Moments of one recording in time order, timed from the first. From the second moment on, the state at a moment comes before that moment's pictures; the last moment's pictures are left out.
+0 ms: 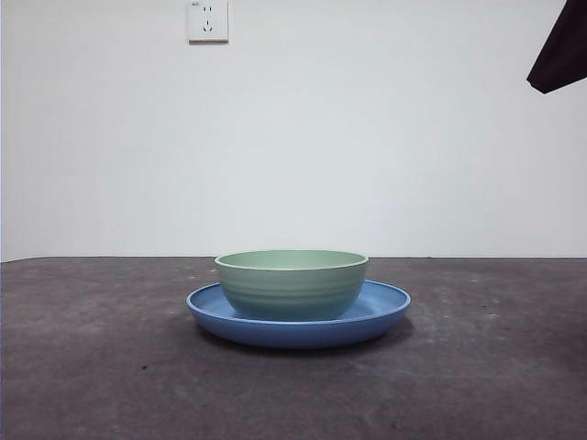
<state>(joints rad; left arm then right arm) 0.03 0.01 0.03 -0.18 0.06 0.01 0.48 0.76 0.78 -0.80 -0.42 0.15</state>
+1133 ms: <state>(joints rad) 0.03 0.01 0.03 -0.18 0.06 0.01 0.05 0.27 0.41 -0.21 -0.18 0.06</state>
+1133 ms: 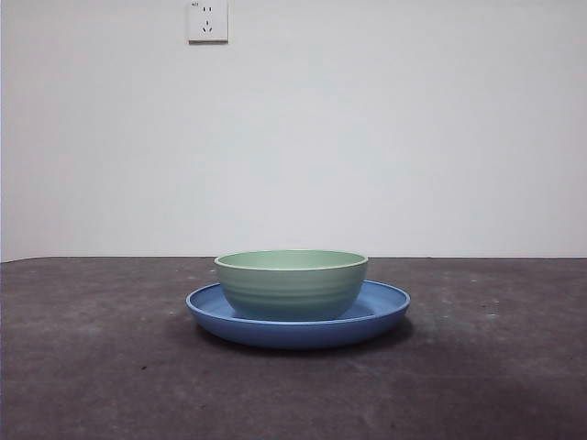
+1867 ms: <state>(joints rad) 0.03 0.01 0.03 -0.18 0.06 0.01 0.03 0.01 0.02 -0.08 -0.05 0.11</state>
